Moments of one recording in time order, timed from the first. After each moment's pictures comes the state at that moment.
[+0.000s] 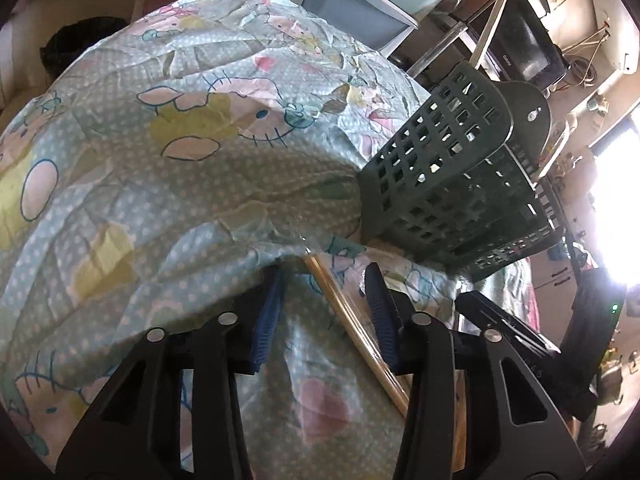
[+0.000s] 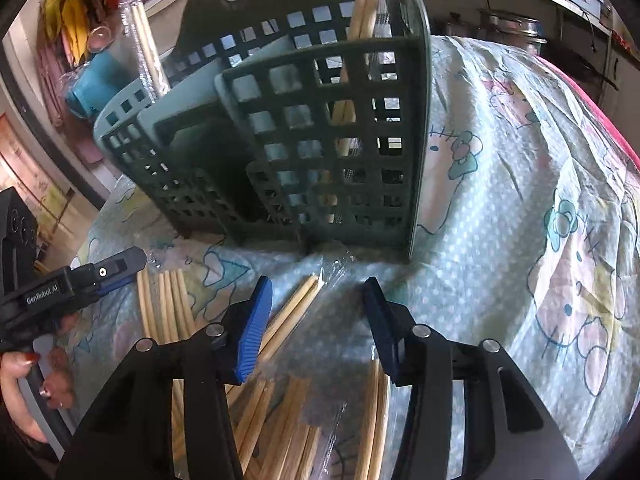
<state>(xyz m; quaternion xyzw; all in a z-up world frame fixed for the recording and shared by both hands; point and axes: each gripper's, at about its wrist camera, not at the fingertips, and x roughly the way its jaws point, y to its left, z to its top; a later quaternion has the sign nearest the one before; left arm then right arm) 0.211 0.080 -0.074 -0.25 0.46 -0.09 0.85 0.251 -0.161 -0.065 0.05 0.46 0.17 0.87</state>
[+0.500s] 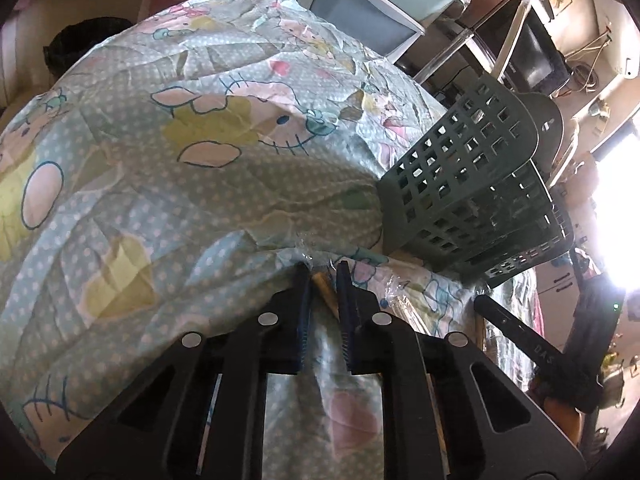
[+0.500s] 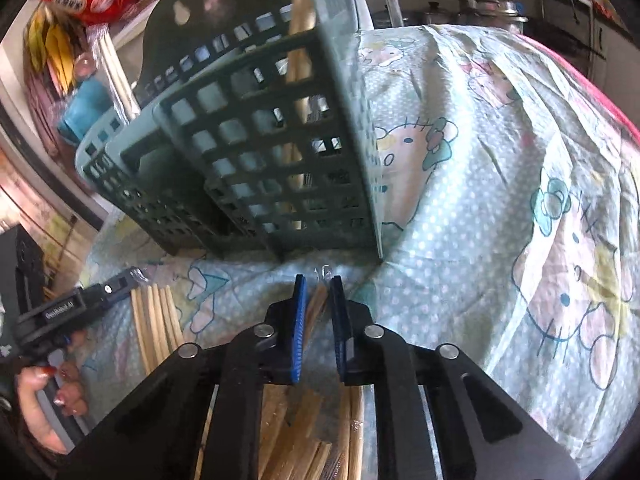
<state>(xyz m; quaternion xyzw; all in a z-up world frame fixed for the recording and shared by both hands) 0.215 0.093 -0.083 -0.25 0.45 -0.09 0.85 0.254 -0.194 -0.069 0.11 0.45 0.16 0.87</state>
